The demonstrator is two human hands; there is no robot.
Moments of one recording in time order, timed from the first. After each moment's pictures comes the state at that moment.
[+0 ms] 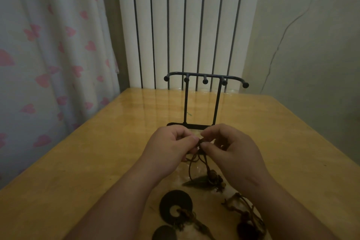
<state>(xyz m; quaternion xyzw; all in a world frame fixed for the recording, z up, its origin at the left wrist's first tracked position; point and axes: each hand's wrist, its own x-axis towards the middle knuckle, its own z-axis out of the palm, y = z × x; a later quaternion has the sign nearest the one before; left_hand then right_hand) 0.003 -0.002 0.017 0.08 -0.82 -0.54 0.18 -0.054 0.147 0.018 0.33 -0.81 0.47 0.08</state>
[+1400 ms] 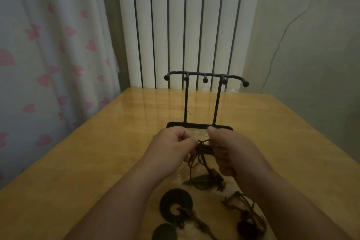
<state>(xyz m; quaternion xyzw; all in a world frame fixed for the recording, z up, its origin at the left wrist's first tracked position) 0.001 0.000 0.012 0.10 -0.83 -0.52 0.17 -0.058 0.151 0.020 0.21 -0.71 0.64 -0.19</state>
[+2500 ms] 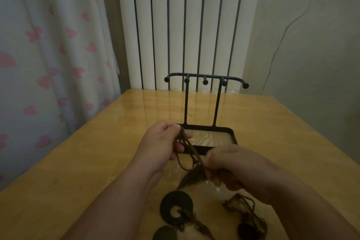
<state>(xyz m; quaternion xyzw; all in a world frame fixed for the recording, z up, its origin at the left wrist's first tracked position) -0.001 -0.006 0.016 0.17 -0.70 -0.66 0.20 -0.055 0.164 0.040 0.28 -0.77 0.46 -0.34</state>
